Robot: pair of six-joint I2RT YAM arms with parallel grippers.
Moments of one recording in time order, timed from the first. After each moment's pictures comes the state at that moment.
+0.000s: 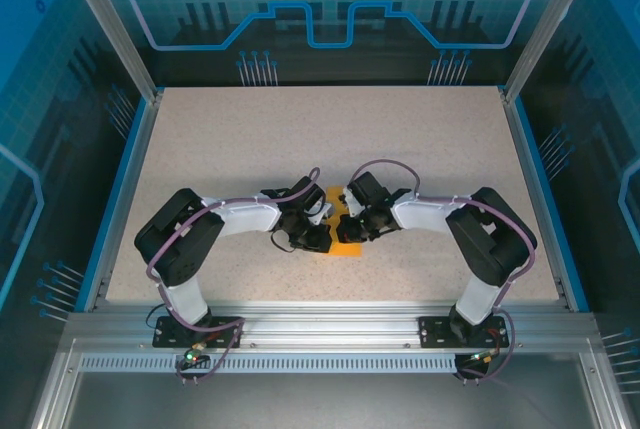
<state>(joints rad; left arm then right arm) -0.68 1.77 0.92 -0.39 0.44 -0.48 0.65 1.73 0.87 -0.31 -0.38 0.49</state>
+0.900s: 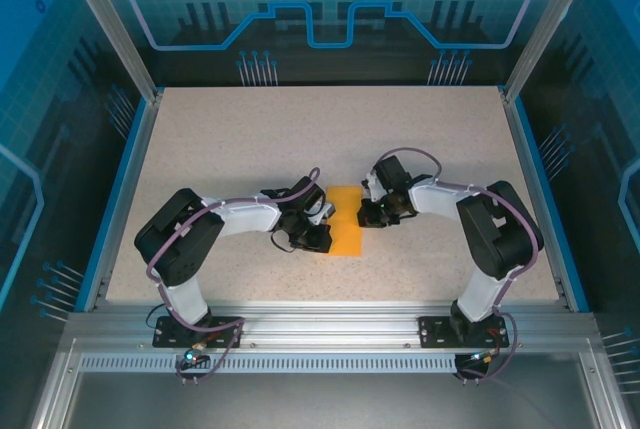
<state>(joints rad) -0.68 1.77 0.92 -0.39 0.44 -0.48 0.44 1.75 0.91 -0.39 -0.40 0.37</state>
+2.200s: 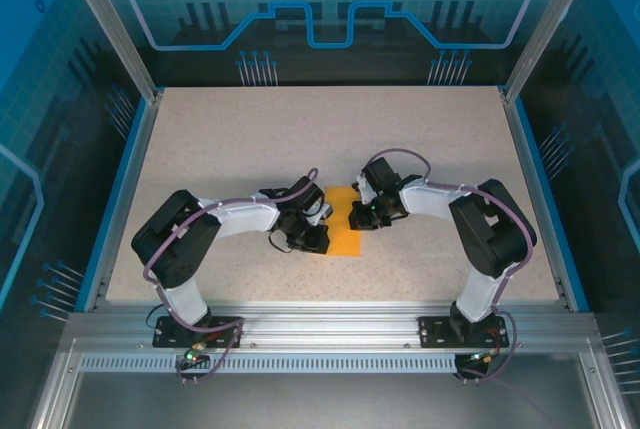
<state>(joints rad) -0.68 1.75 0.93 -0.45 0.44 -0.48 0.52 1.77 0.94 -0.40 -0.40 0.41</state>
